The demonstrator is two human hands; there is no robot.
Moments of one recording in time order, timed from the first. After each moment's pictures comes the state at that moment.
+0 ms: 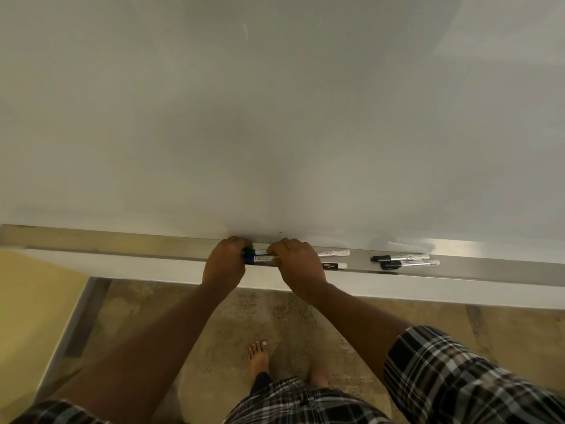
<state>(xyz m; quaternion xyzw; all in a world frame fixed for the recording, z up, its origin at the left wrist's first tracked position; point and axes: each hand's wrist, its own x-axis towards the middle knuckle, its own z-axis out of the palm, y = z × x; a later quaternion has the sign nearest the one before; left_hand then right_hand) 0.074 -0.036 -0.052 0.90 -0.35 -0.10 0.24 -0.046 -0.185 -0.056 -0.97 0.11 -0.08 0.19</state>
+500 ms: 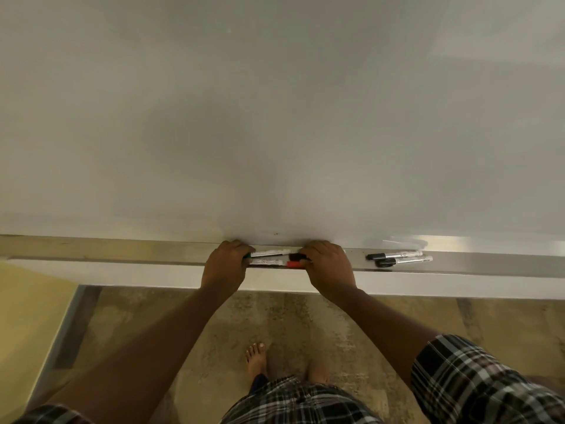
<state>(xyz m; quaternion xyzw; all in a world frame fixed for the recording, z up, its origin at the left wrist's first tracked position) 0.077 -0.035 -0.059 0.88 -0.41 -0.09 0.21 -0.091 -0.233 -0.071 -0.97 0.18 -0.09 0.15</state>
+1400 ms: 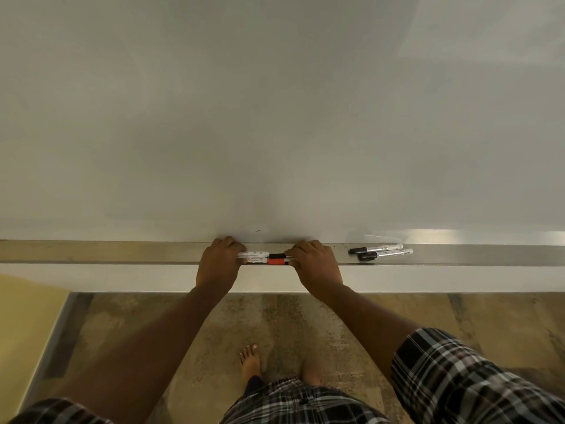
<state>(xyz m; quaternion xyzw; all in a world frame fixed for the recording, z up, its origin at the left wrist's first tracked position) 0.057 -0.053 -0.058 0.89 -0.42 -0.06 0.15 -0.109 -0.235 -0.067 -0.97 0.20 -0.06 0.15</state>
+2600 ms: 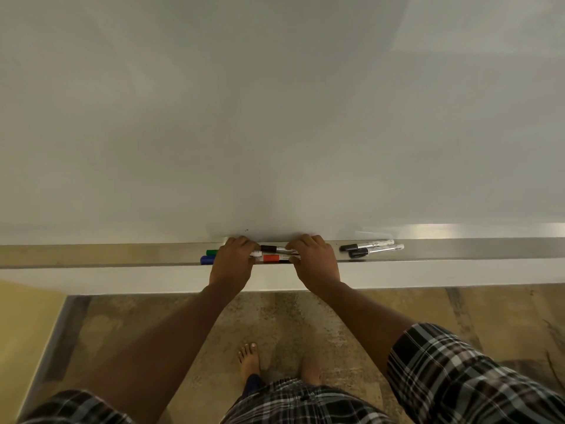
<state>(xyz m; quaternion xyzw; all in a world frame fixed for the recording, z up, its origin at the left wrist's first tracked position) 0.023 -0.092 -0.059 0.88 -0.43 -0.08 0.20 -0.118 -0.249 -0.064 -0.95 0.25 -0.07 0.18</state>
